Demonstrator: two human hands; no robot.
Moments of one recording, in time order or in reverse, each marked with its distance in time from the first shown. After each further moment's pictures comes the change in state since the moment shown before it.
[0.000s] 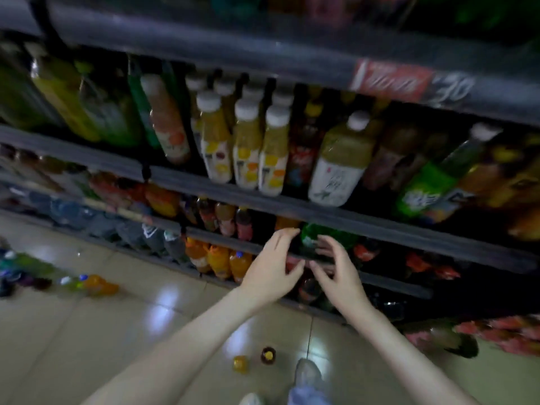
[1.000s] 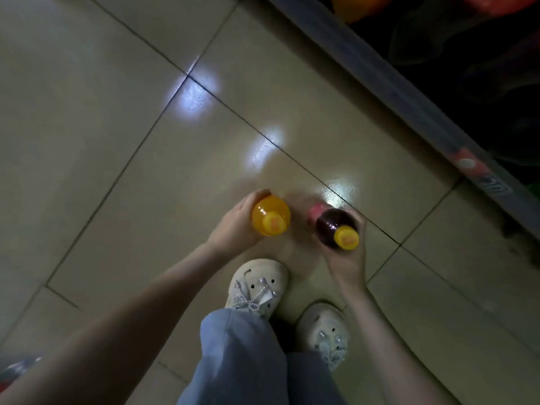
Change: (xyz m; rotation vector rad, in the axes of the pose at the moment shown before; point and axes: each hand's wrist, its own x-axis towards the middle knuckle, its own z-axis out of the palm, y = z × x) left_hand -0.303 -0.587 0.423 -0.131 -0.201 -0.845; right_hand -0.139 0.613 0.453 0.171 -0.193 0.444
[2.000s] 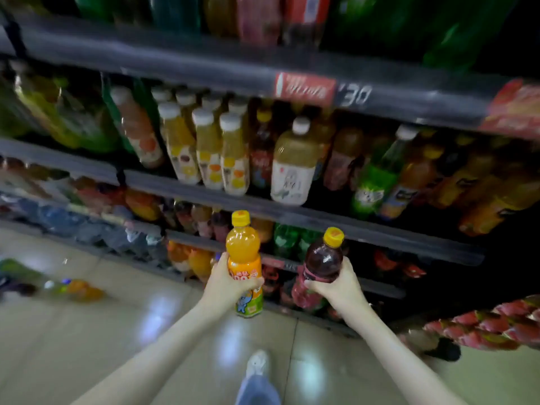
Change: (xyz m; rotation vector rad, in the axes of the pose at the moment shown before) left_hand -0.353 0.605 -0.302 -0.294 0.102 0.183; right_hand -0.254 -0.620 -0.405 0.066 0.214 -0.149
